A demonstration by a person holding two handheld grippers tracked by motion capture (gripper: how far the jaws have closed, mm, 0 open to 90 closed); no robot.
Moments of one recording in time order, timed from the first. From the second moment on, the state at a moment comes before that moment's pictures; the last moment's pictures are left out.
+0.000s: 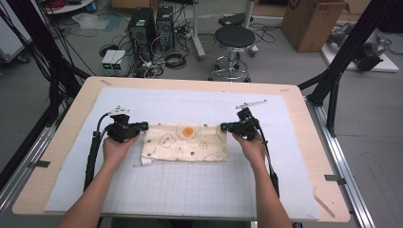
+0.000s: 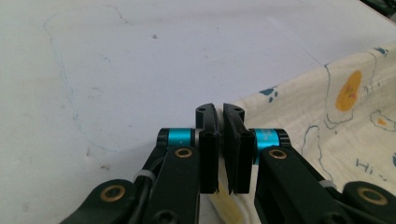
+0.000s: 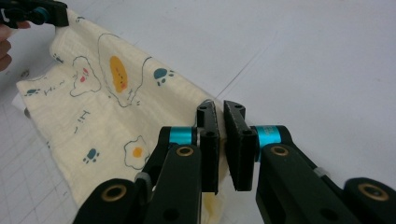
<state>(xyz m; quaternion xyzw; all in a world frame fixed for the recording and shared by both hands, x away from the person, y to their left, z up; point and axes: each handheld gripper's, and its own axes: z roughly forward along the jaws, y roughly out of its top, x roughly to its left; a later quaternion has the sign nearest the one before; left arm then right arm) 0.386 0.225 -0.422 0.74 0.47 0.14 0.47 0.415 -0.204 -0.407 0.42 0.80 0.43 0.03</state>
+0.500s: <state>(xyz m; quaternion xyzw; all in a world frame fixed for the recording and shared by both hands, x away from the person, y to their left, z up) 0.362 0.229 -0.418 0.74 0.43 0.15 0.49 0.389 -0.214 -0.407 0.39 0.79 0.47 0.03</state>
